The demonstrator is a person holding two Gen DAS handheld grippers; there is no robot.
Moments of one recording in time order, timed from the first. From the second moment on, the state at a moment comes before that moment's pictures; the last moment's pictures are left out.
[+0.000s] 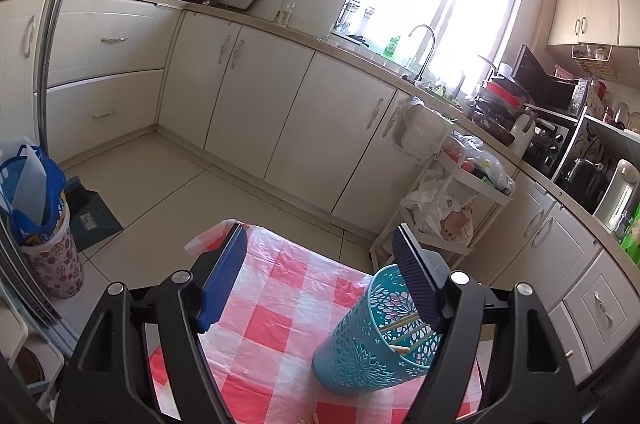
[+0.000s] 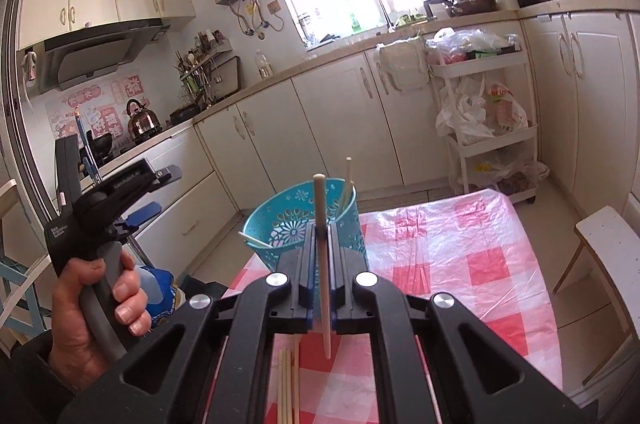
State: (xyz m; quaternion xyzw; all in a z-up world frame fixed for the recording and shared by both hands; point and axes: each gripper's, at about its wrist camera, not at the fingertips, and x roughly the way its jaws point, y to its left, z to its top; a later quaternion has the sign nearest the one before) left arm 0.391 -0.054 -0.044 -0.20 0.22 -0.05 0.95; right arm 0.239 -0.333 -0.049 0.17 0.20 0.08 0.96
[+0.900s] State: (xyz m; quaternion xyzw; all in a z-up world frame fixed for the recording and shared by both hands) left arm 0.397 -0.022 -0.045 -0.23 0.23 -0.04 0.95; right arm 0.376 -0.296 -0.027 0.13 0.25 0.07 0.96
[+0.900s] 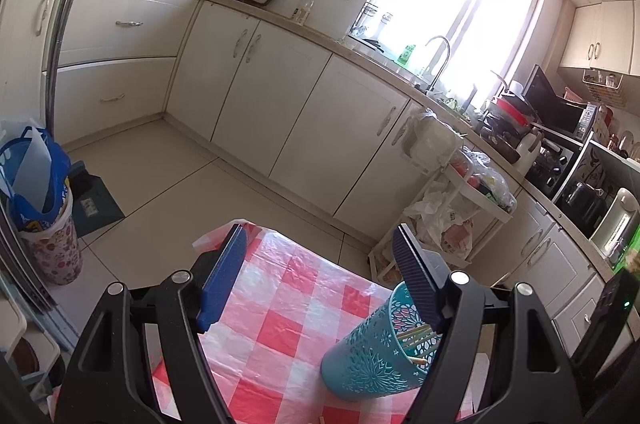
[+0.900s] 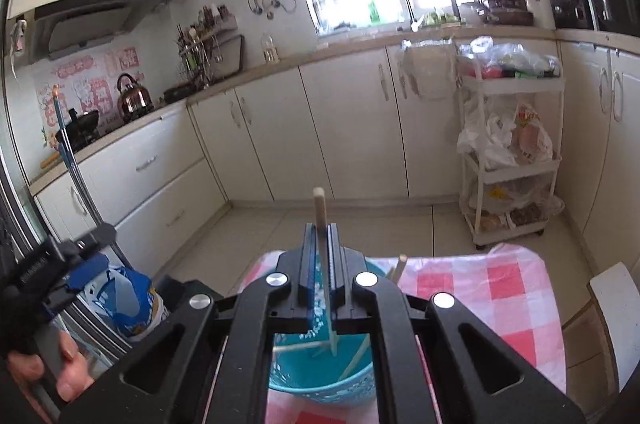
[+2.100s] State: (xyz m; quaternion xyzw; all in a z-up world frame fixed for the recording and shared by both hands) left arm 0.396 -0.012 -0.052 -0.23 0.24 -0.02 0.94; right arm 0.306 -0.212 -0.199 0.02 0.49 0.13 0.86
